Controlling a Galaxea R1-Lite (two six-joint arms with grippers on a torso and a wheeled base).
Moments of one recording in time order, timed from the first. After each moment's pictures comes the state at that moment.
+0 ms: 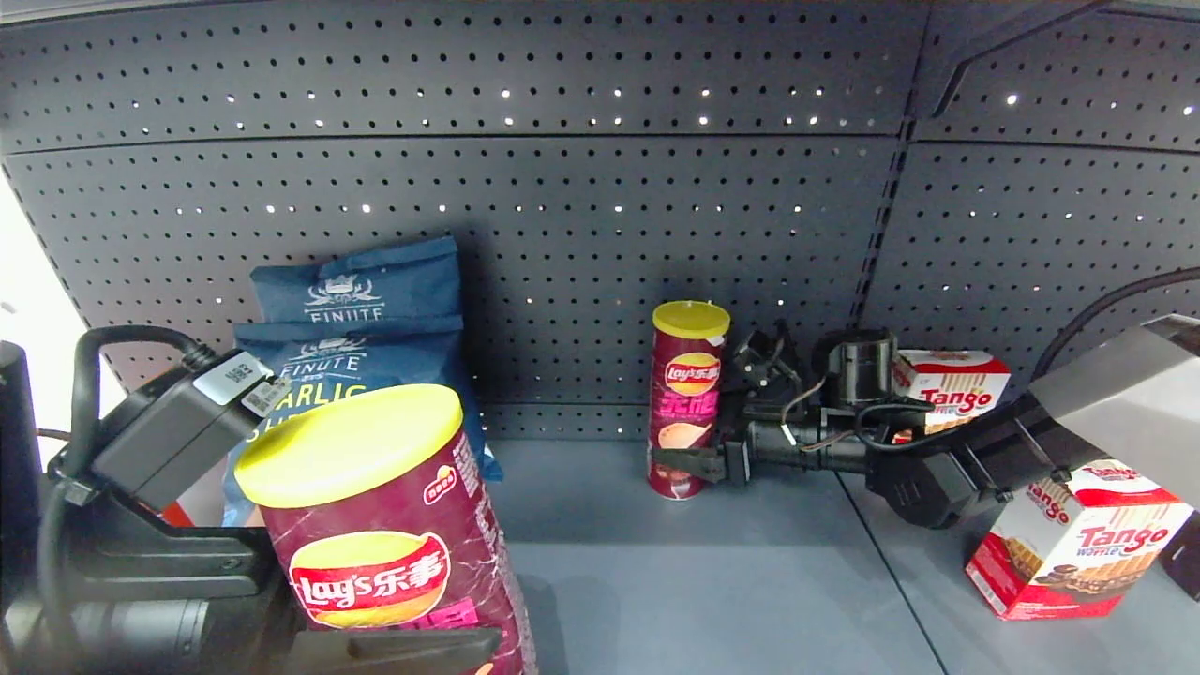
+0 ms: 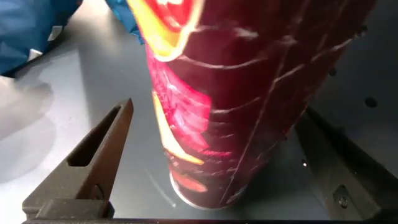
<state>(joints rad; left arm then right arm) -0.50 1.21 -0.60 -0.26 -0.75 -0.04 0.42 2.14 -1.09 -0.78 0.68 -0.18</state>
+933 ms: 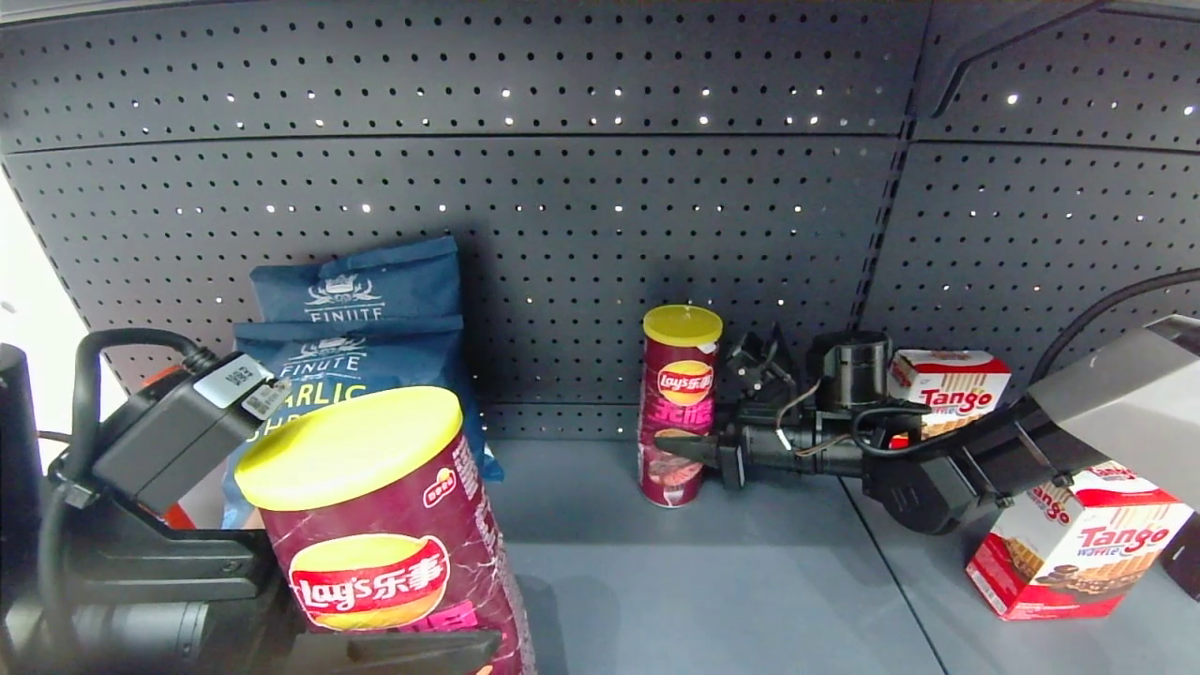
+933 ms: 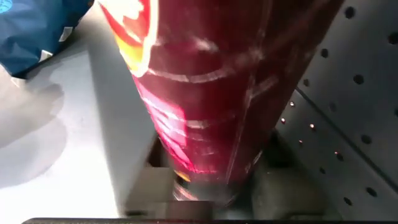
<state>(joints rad) -0.50 1.21 -0.60 -0.26 -0.75 -0.04 0.45 2.12 -1.08 -0.78 0.68 -0.18</state>
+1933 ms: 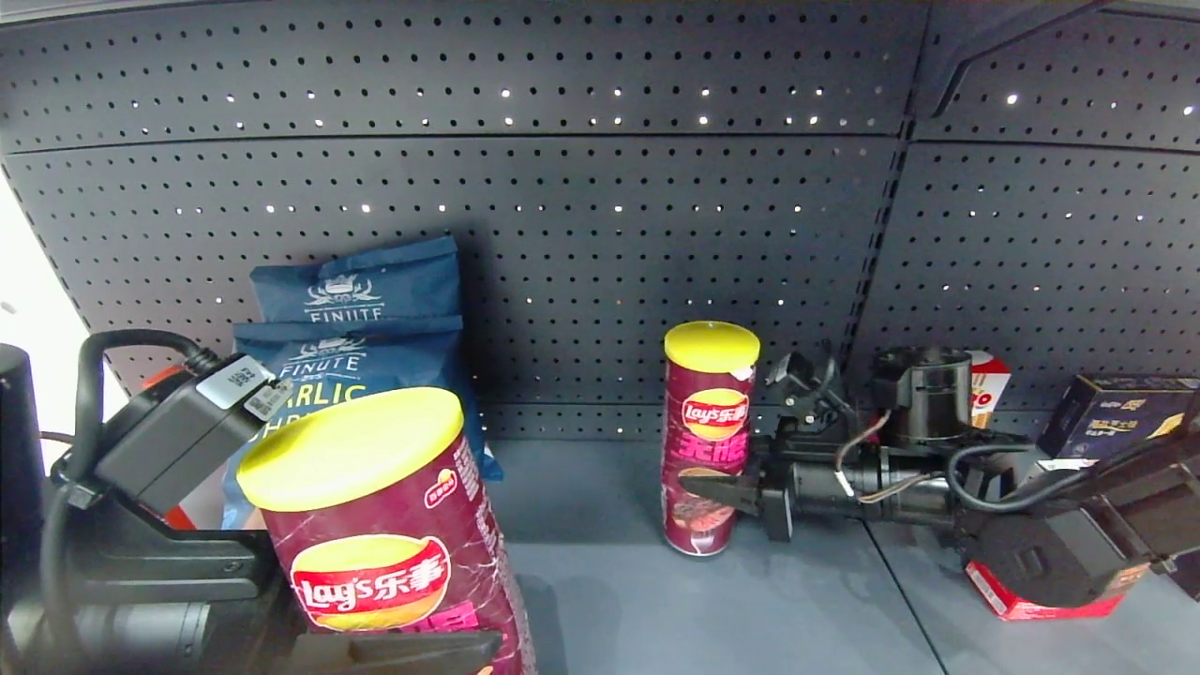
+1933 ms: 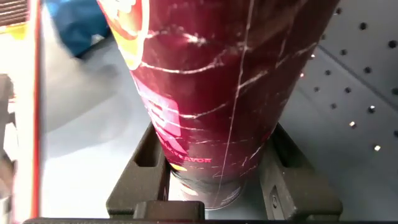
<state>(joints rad) -0.50 1.21 -0.60 -0.26 -0.75 -0.04 0.50 1.88 -0.78 -0.80 0.62 -0.18</state>
